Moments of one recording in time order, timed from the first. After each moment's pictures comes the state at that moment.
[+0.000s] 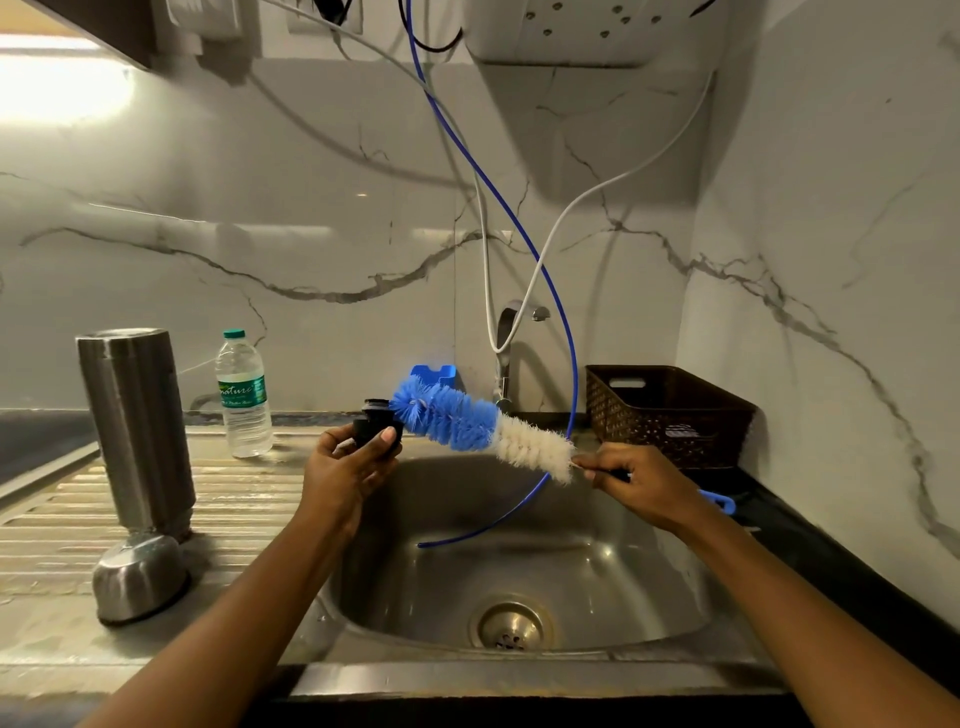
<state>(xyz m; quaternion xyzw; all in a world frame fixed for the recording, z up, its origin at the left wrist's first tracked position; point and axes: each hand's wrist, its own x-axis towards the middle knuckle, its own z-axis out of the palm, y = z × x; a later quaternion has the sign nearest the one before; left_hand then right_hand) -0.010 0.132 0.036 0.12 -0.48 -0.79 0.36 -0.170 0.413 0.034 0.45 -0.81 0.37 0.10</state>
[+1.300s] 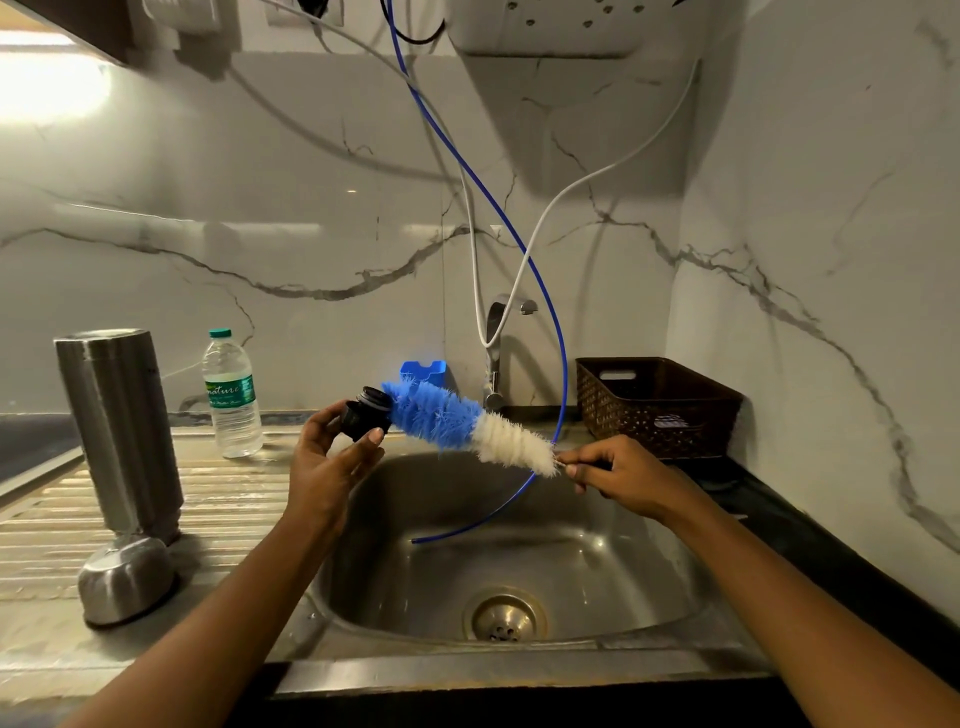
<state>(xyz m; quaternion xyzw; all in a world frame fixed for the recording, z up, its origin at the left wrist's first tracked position) -0.013 0.129 0.029 0.07 -0.53 -0.74 0.42 -0.153 0.409 0.047 0.40 -0.82 0.41 0.00</state>
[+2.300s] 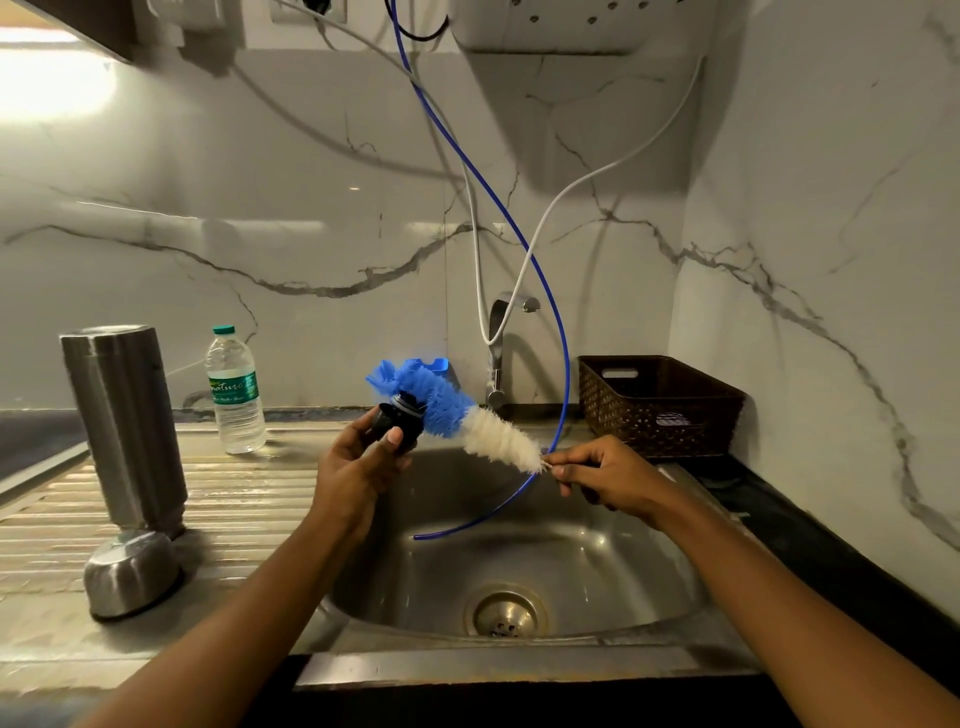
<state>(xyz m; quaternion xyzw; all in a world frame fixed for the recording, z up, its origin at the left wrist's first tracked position) -0.012 0.151 0.027 0.05 -0.52 -0.78 0.34 -0.137 0.396 0.050 0.37 -0.78 0.49 -0.09</state>
